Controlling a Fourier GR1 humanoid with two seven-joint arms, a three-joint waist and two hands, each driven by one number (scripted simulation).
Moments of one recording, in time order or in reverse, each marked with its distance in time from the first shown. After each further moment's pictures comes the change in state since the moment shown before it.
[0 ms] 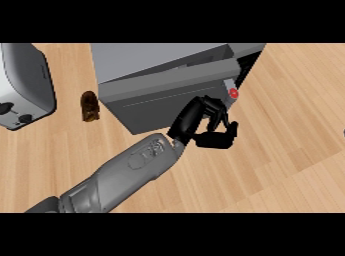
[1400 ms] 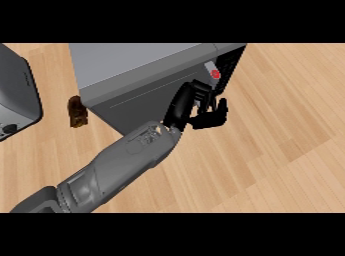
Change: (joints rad) left arm -0.081 0.020 -0.004 0.089 0.130 0.131 -0.029; right arm -0.084 -0.114 -0.124 0.000 -0.123 0.037 0.091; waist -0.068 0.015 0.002
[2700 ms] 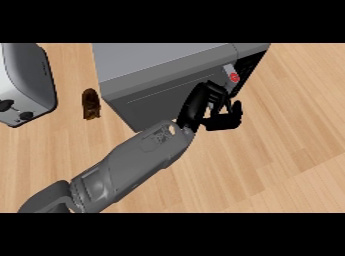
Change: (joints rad) left arm -0.077 -0.057 -0.064 0.069 0.124 -0.007 -0.019; right arm -0.004 -0.046 -0.152 -0.014 -0.117 -0.022 0.042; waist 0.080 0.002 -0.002
